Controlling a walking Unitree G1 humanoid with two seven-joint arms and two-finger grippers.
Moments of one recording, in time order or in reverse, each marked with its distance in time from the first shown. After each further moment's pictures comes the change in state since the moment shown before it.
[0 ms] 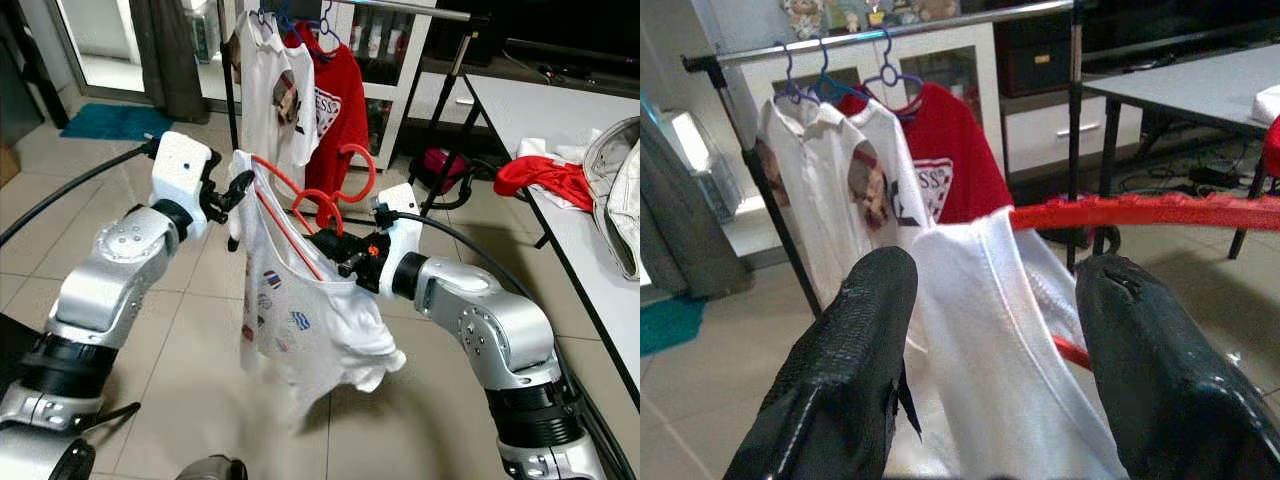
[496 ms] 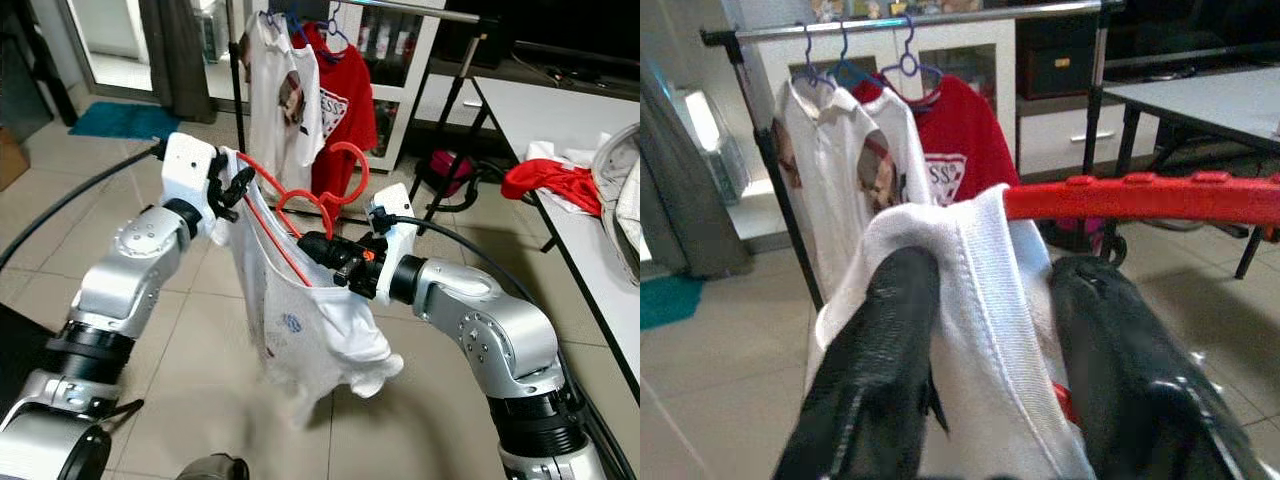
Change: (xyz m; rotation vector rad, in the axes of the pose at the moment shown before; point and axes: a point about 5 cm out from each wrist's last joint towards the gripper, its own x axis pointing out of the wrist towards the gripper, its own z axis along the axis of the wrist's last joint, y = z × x) left arm 0.016 -0.002 -0.009 -0.060 -0.006 0.017; right arm -0.002 0.013 0.003 -0.012 -0.025 0.119
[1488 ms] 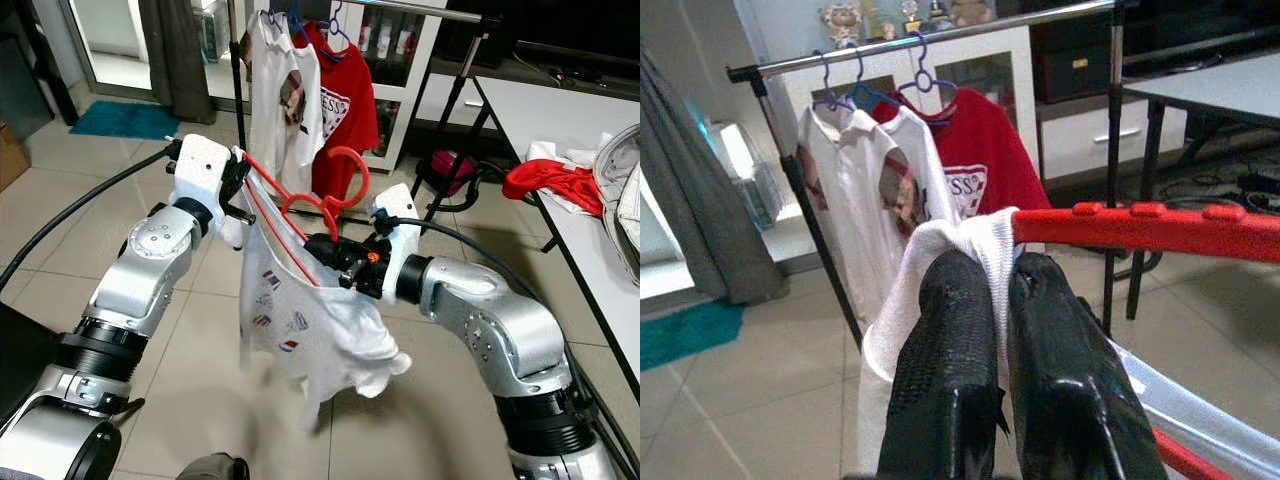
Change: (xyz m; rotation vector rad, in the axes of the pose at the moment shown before) left arm 0.005 -0.007 0.002 0.102 -0.026 0.039; right arm -0.004 -0.005 -0.002 -0.070 0.066 -0.034
